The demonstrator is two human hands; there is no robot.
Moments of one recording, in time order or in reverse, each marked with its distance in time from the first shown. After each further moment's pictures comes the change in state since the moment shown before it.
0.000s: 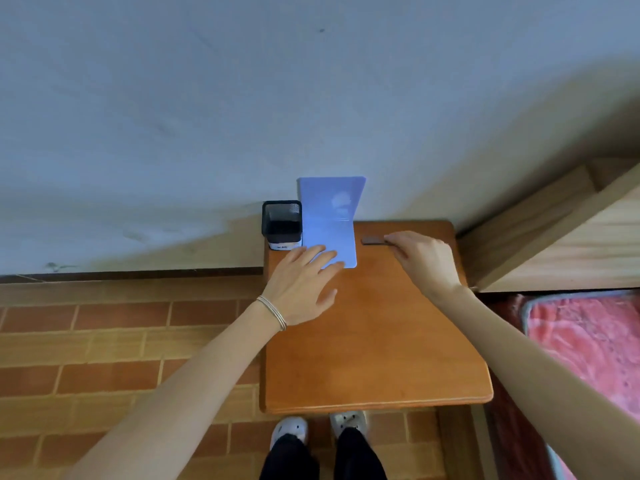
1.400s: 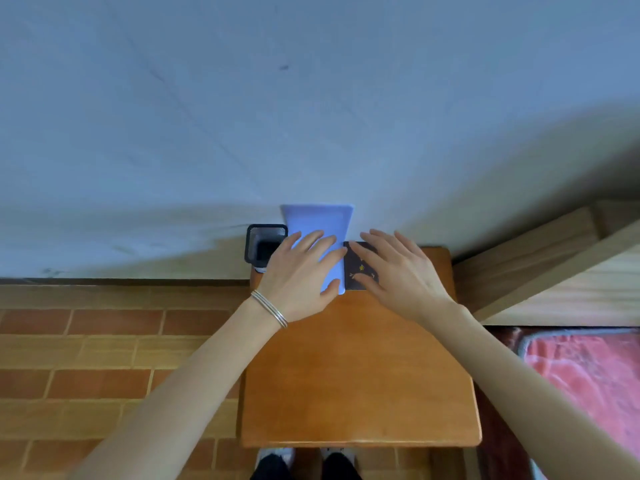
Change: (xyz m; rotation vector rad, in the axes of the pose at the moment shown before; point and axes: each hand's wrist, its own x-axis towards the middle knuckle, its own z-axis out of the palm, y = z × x) left_hand 0.068 0.002 -0.040 0.017 -0.014 -0.127; right_hand 0.037 0.001 -0.016 -0.112 -0.196 -0.262
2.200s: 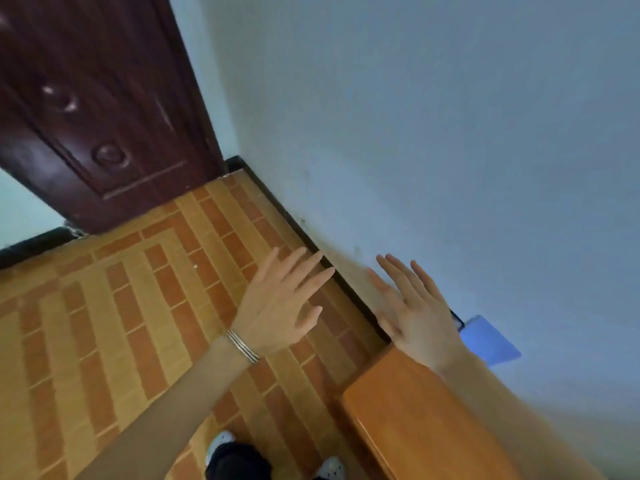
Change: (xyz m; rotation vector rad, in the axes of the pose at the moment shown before) left_hand -0.381 0.073 -0.260 0.212 0.209 -0.906; right_hand 0.001 -0.309 -0.220 0.140 0.157 -0.976
